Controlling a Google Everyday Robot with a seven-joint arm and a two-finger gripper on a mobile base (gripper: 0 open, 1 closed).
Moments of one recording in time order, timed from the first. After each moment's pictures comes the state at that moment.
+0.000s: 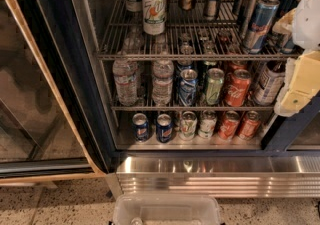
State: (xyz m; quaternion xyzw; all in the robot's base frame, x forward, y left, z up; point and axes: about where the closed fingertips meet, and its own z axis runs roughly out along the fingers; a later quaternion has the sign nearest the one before) arm 0.438 -0.217 0.976 -0.60 0.78 -0.03 0.16
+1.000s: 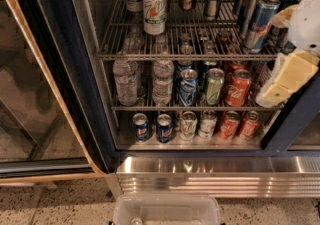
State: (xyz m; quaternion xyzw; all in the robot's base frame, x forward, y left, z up) arm 0.461 -0.205 0.975 -0.57 0.78 -0.01 0.25
